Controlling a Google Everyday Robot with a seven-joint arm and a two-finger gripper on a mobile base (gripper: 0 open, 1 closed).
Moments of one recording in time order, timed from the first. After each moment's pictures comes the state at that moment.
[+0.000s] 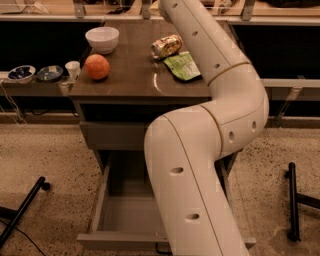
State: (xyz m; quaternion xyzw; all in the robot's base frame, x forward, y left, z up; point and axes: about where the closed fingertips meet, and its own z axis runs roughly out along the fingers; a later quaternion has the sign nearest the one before) arm 0.898 -0.072 0.930 -0.87 0.33 -0.35 0.10
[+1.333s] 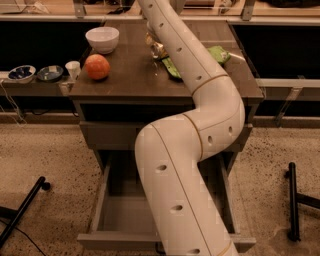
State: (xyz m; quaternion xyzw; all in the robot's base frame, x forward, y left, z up) arm 0.902 -0.030 0.852 -0.90 0.30 -0.29 0.08
